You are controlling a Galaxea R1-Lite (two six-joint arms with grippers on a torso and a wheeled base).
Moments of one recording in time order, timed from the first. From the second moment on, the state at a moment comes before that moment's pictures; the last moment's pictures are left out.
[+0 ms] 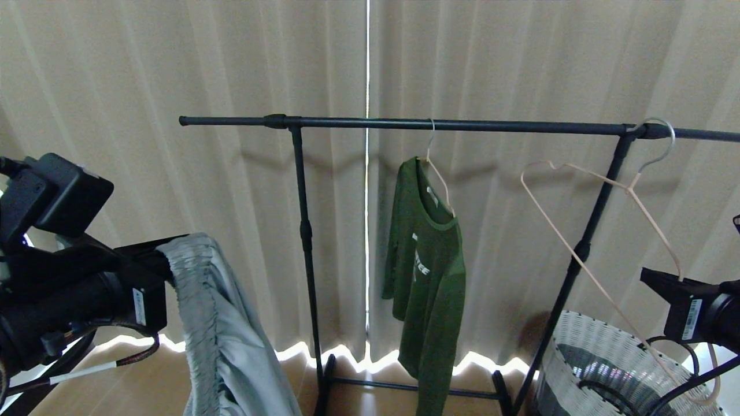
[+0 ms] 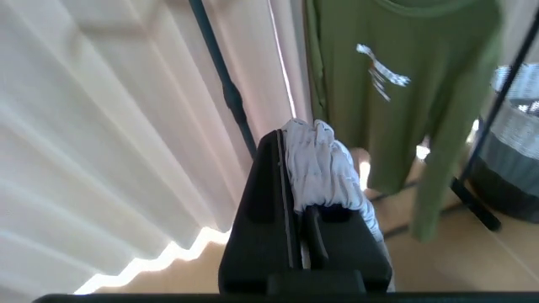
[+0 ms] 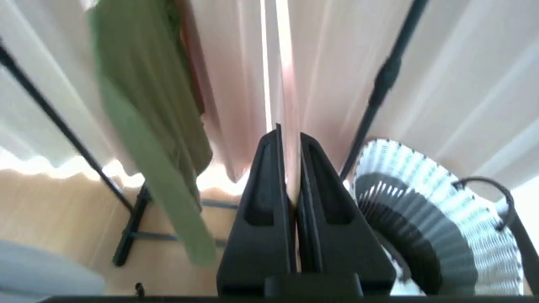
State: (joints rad) left arm -0.40 1.17 -0.57 -0.39 0.05 0.23; right arm 0.31 1.13 -0.44 -0.33 -0.31 0.14
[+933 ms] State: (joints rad) left arm -0.48 1.50 -0.95 -0.34 0.43 0.08; right arm 0.57 1.10 -0.42 -0.34 0.05 0.15
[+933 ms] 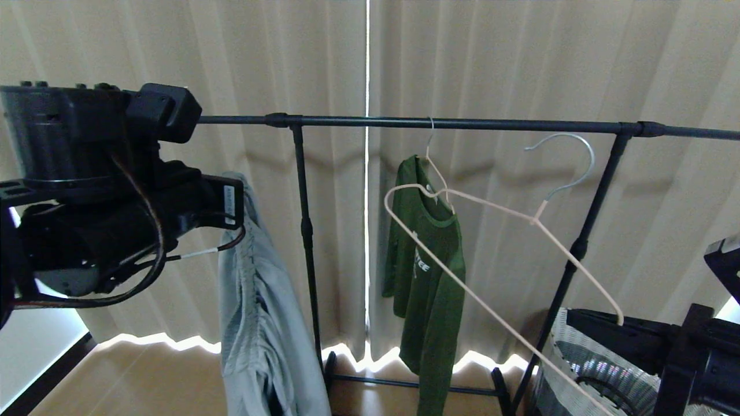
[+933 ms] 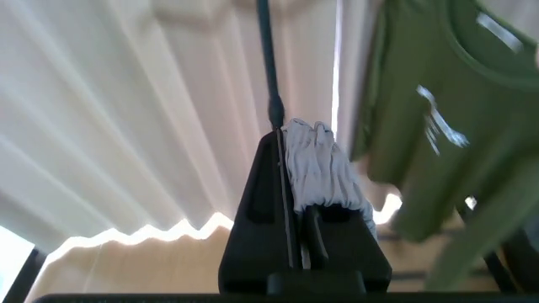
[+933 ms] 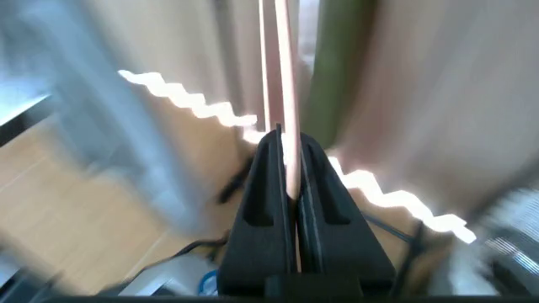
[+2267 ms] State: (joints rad) left arm -0.53 1.76 -1.21 -0.26 0.63 0.00; right arm 0.85 1.22 -0.49 -0.35 0.11 0.16
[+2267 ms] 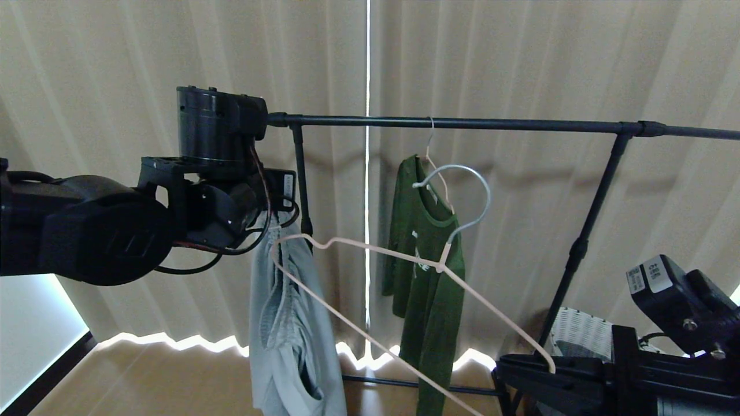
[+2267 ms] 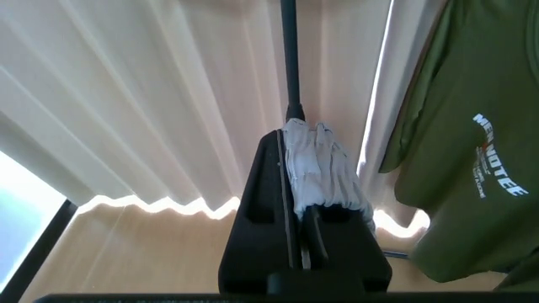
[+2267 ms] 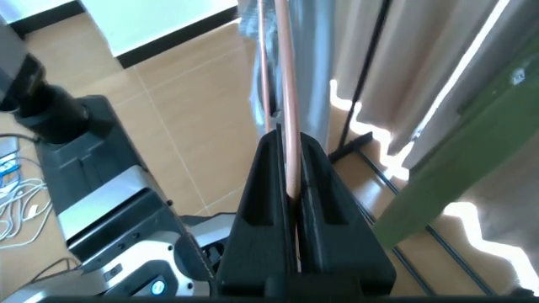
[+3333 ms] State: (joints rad) left arm -0.58 1.71 -1.20 -0.11 0.63 0.00; right arm 0.81 1.48 -0.68 -0.35 -0.02 0.23
